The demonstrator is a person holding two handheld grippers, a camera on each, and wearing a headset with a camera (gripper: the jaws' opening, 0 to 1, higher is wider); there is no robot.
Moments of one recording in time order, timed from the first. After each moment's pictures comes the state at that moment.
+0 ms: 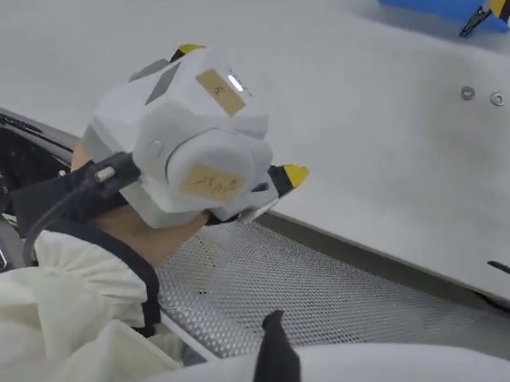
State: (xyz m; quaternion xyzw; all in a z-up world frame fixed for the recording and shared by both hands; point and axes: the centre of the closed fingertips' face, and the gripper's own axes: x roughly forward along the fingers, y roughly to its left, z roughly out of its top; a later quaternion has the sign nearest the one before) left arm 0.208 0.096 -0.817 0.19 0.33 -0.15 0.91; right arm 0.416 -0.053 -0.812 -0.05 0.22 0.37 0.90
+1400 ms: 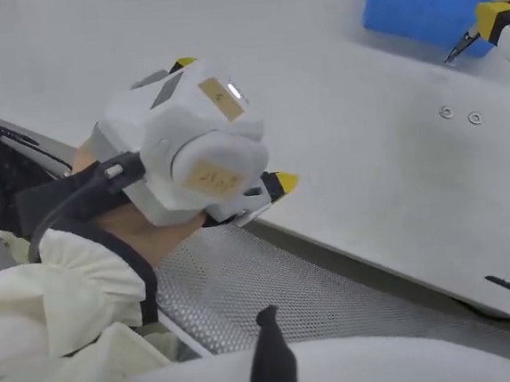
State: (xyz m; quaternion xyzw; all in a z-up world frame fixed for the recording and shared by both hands) left arm 0.207 0.099 -0.815 0.19 0.33 -0.14 0.91; right arm 0.394 -0.054 -0.786 -0.06 0.23 0.37 0.90
